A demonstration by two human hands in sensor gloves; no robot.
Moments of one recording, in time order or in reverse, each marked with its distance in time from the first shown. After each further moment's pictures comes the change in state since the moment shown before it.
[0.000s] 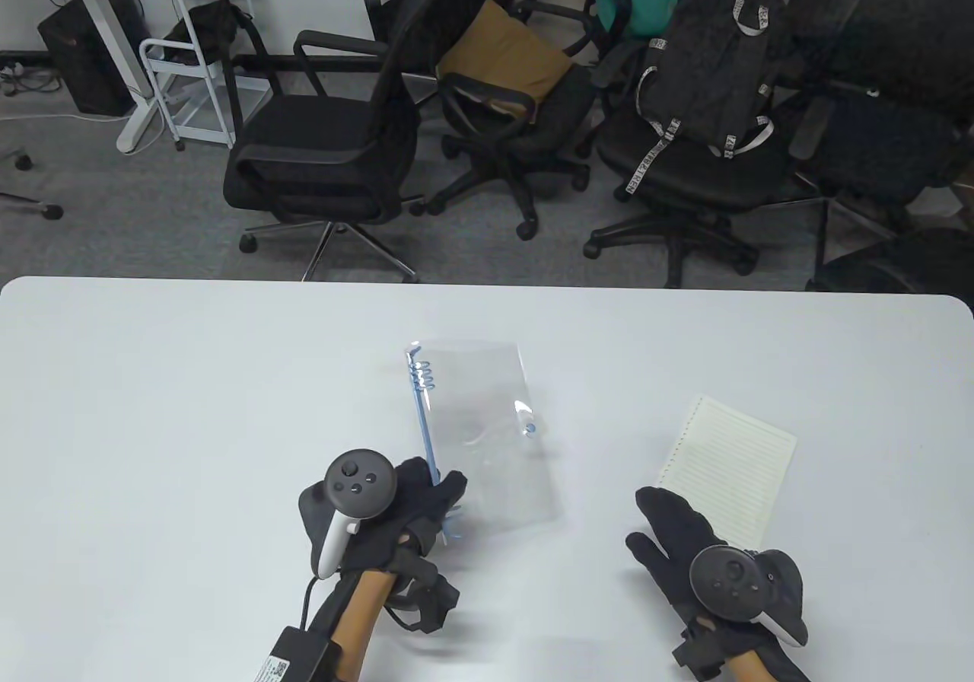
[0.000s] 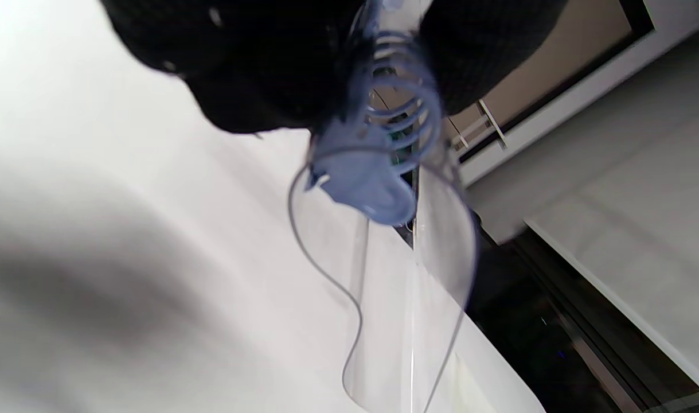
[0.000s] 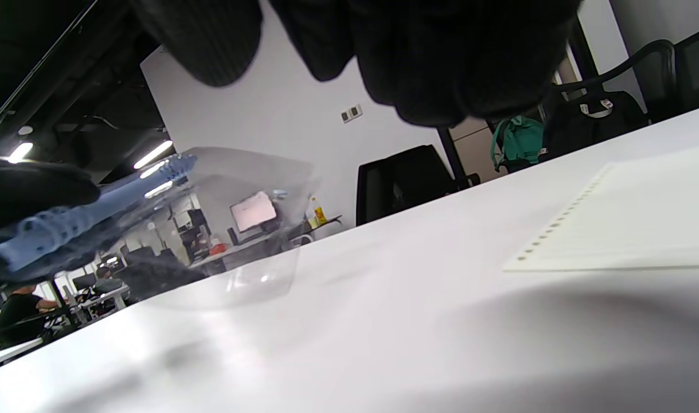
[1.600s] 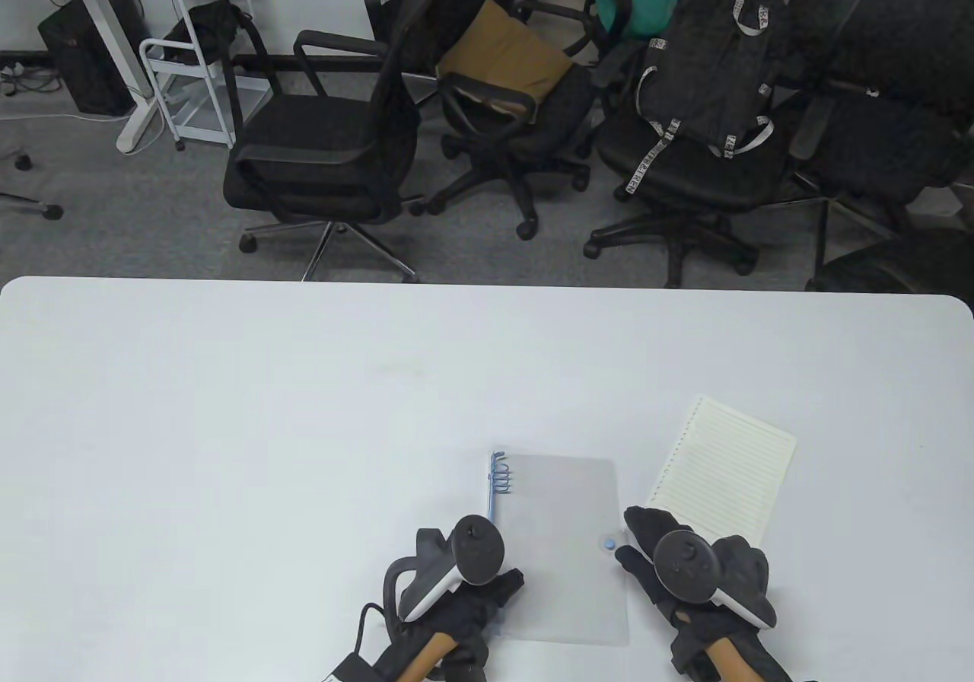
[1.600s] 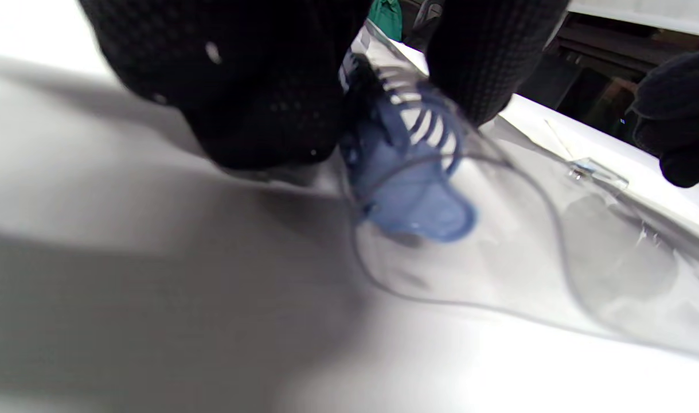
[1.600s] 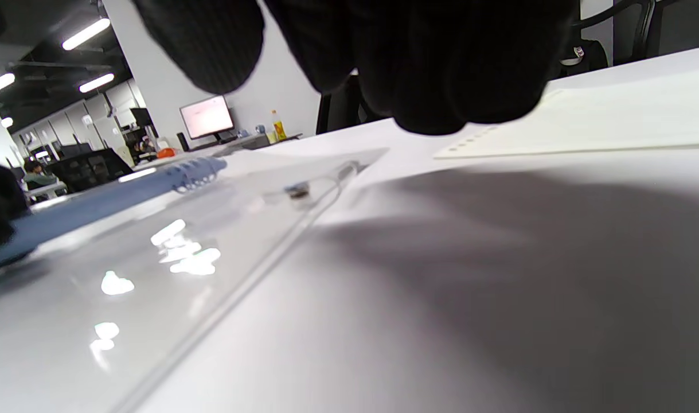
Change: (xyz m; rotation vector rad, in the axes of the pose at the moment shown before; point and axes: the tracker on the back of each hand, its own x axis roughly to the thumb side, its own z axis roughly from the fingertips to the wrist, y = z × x) left_hand -0.001 -0.096 0.016 -0.201 0.026 -0.543; right_hand 0.001 0.036 -0.012 0.238 0.080 0.181
